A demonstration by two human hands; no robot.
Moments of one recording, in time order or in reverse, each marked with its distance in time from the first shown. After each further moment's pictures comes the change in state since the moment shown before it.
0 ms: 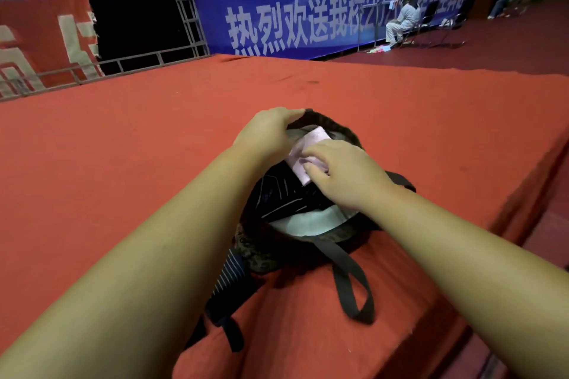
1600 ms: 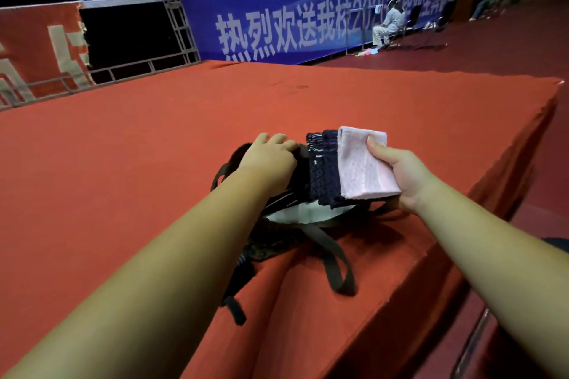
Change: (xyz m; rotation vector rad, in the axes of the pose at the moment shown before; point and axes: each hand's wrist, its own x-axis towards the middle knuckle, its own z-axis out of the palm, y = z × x) left_hand -0.042 0.021 0.015 0.843 -0.250 0.297; right_hand -0.067 0.035 -0.062 1.475 0.037 0.818
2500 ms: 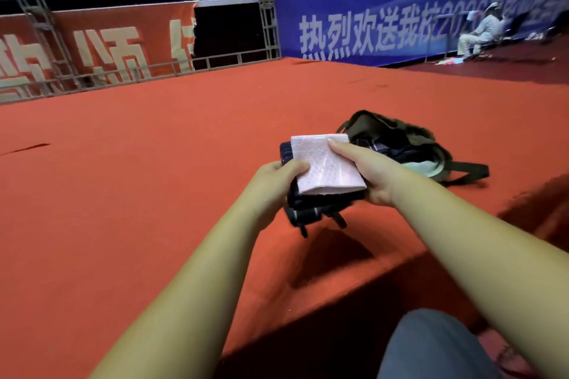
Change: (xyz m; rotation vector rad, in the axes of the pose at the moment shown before) left_hand -0.351 -0.003 -0.016 -1.953 0.270 -0.785; right_hand -0.178 0.071 0.242 -0.201 -0.331 0.192
